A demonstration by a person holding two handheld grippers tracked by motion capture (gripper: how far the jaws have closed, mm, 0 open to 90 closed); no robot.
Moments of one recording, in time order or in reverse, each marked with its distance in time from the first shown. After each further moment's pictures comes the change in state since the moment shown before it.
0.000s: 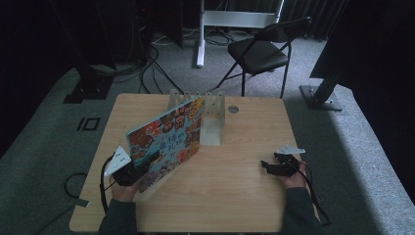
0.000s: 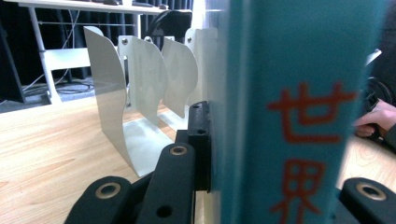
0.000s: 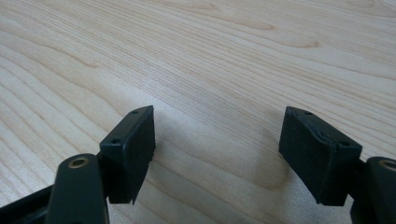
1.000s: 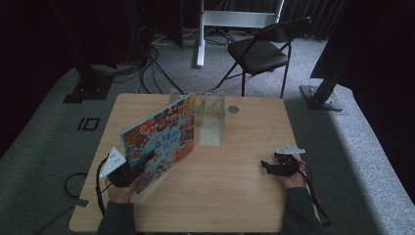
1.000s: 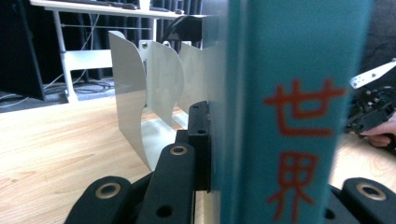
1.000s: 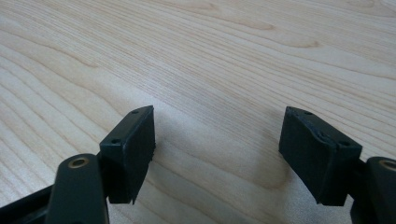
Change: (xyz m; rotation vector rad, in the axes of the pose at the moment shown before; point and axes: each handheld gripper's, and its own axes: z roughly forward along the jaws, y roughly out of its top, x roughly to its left) left arm 0.002 0.001 -0.010 -0.020 0.067 -0.027; right arm 0.000 0.000 0.000 0.000 0.000 -0.001
